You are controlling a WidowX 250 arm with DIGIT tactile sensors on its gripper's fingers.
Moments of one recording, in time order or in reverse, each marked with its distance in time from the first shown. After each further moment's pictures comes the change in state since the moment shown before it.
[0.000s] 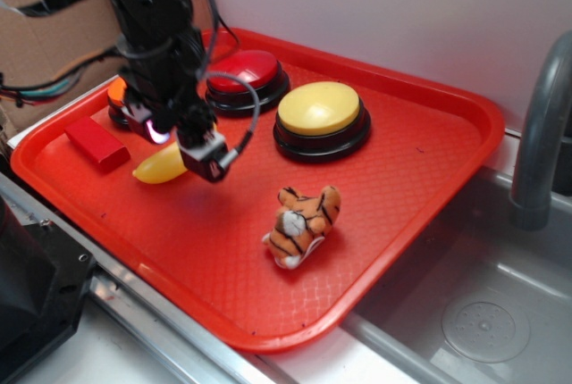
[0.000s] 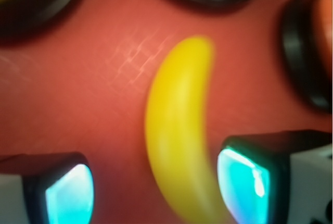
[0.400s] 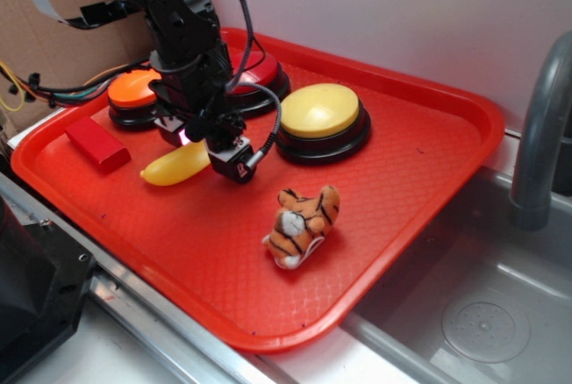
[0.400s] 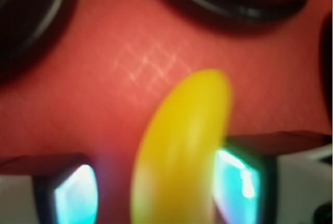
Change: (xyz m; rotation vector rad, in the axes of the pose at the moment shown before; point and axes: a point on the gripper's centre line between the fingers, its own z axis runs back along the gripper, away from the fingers) arm 0.023 0.000 -0.006 0.000 -0.090 0.020
